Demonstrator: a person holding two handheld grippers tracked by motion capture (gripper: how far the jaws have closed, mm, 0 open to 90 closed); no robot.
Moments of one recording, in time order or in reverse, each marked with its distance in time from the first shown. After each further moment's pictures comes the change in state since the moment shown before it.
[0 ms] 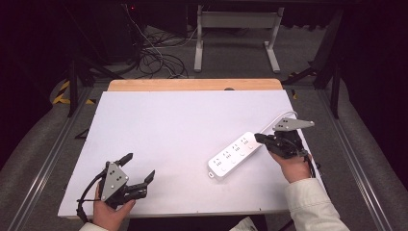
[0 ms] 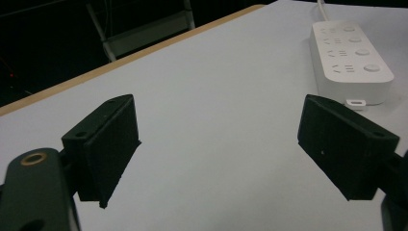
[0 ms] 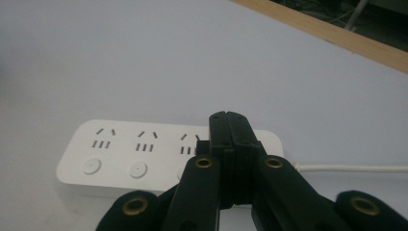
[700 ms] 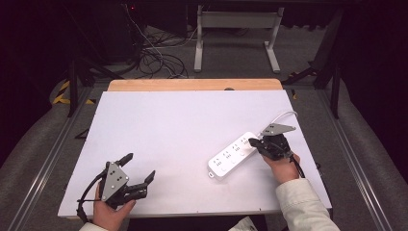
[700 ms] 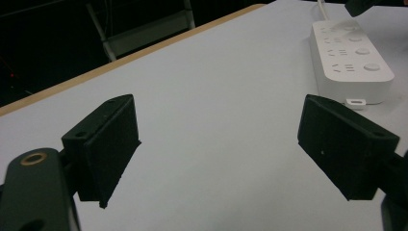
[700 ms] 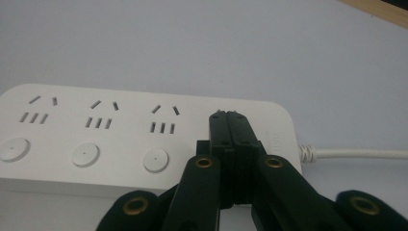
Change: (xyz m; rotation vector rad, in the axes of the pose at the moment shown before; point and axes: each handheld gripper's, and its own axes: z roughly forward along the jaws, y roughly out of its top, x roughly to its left) left arm -0.001 0.000 0.001 0.002 -0.001 -0.002; right arm -0.004 -0.028 0.046 0.068 -0.037 -0.030
